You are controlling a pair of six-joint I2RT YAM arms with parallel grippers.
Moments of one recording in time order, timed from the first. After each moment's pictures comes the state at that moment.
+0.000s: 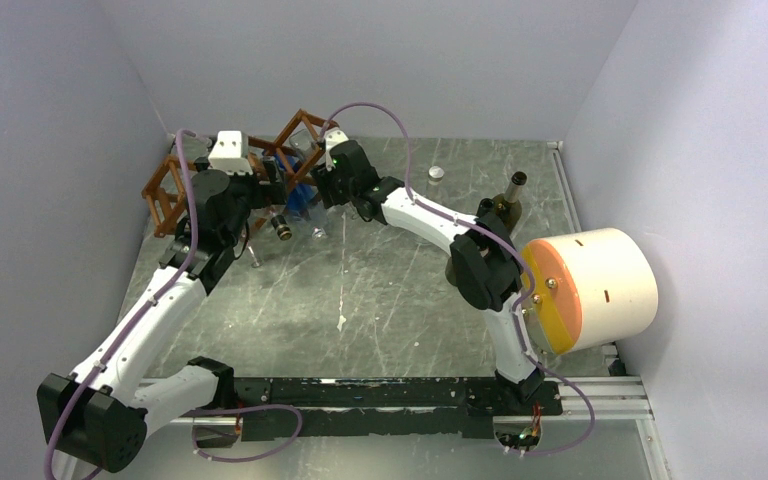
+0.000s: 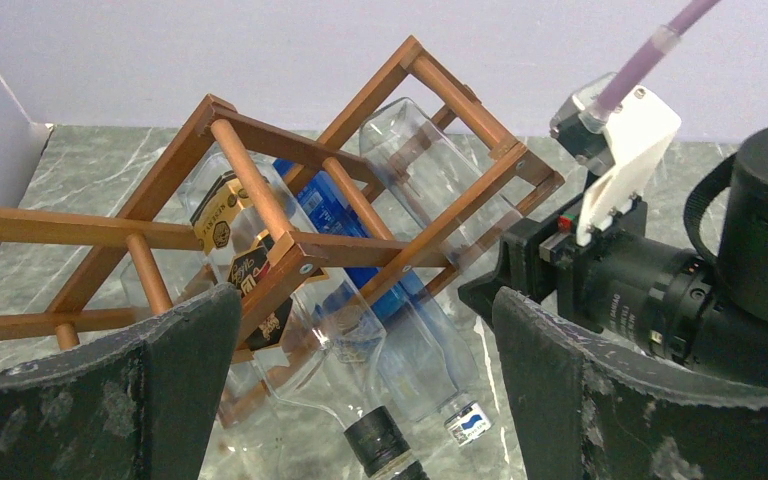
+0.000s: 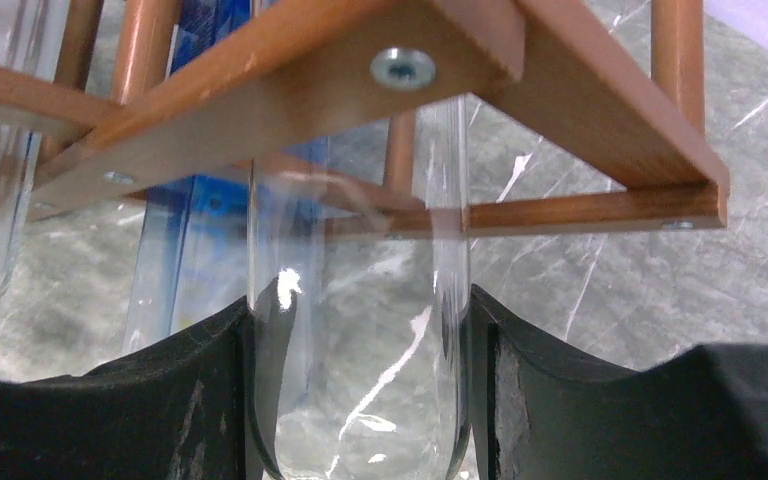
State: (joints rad) left arm -0.34 1.04 0.90 0.03 -0.26 -0.16; right arm 0.75 2.17 1.80 -0.15 0.13 0.06
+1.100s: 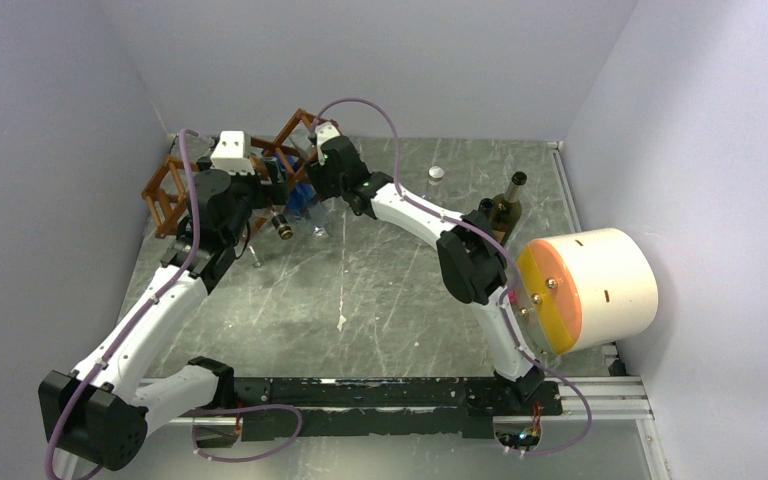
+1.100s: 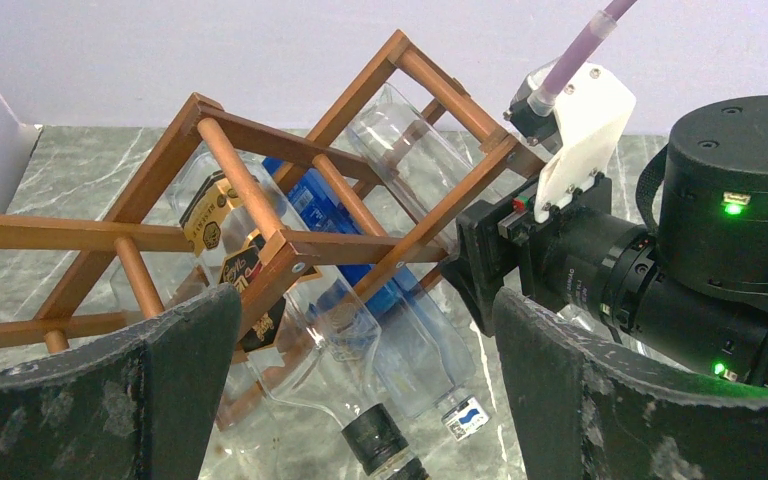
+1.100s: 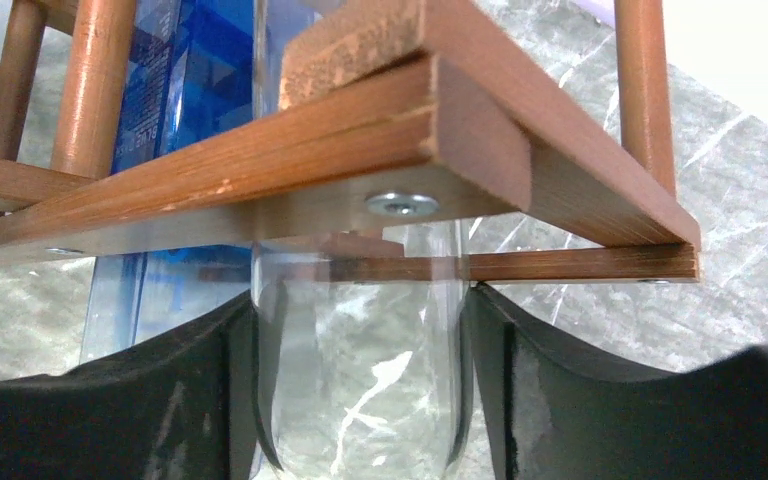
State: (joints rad) left arm -0.34 1.05 0.90 0.03 -0.24 -0.15; right arm 0.75 2.28 1.93 -0.16 0.20 0.00
